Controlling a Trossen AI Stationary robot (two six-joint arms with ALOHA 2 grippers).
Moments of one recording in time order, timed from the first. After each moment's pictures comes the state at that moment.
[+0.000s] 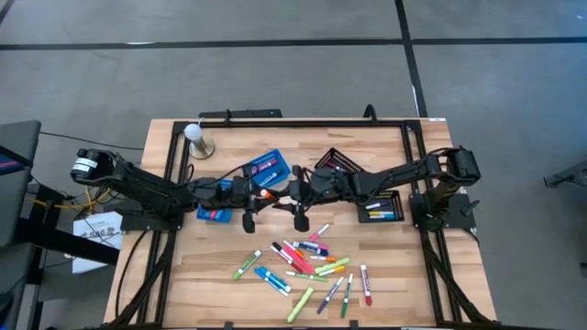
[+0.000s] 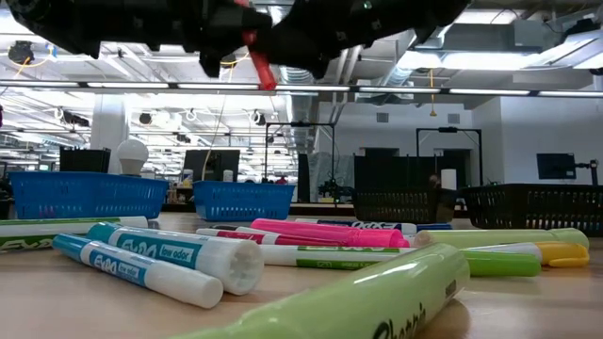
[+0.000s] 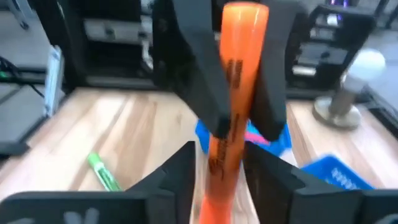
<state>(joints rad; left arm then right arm) -0.18 1.28 0.46 0.85 -0.24 -0.05 0.07 1.72 1.10 0.28 0.00 -0.09</state>
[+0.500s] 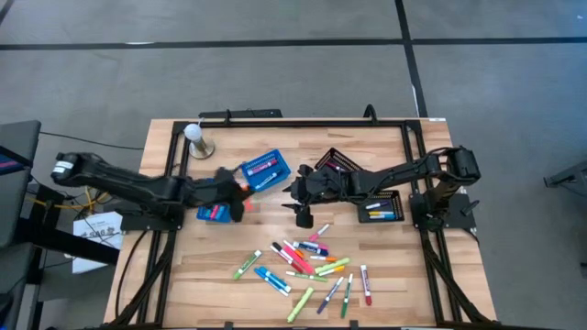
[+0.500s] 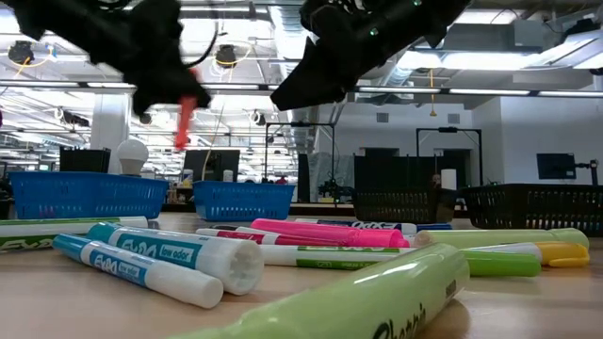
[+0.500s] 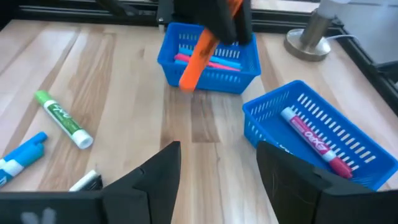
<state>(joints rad) -0.18 0.92 0.46 -0.05 -0.46 -0.58 0.05 1.72 1.10 0.06 0.10 -0.08</state>
